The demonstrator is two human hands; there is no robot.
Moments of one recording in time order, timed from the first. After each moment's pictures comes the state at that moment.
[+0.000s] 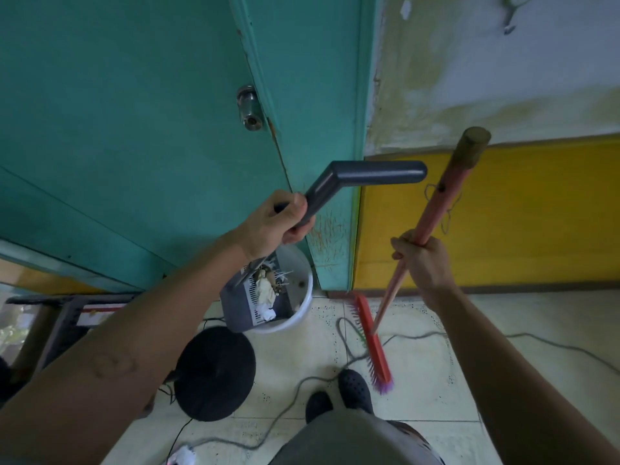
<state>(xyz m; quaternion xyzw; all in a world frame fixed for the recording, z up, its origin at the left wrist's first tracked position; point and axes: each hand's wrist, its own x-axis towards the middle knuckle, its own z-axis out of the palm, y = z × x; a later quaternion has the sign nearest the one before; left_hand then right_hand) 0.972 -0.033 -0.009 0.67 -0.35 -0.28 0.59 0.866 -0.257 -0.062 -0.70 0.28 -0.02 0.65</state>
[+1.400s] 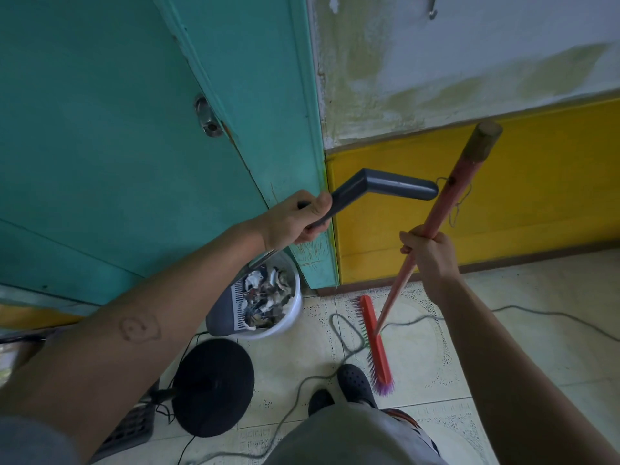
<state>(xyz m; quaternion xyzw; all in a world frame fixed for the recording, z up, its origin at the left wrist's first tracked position) 0.968 -0.095 -0.018 0.69 -0.39 -0.38 0.48 0.834 -0.294 -0.077 -0.62 0.38 -0.08 0.68</state>
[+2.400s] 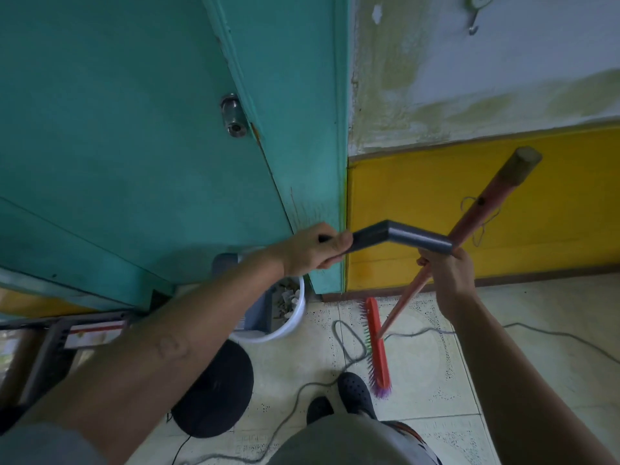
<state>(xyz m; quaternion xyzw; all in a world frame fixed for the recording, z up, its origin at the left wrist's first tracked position) 0.952 -0.079 -0.043 0.71 -0.38 -0.40 0.43 0.835 -0.288 -0.083 -0.62 0.37 -0.10 0.68</state>
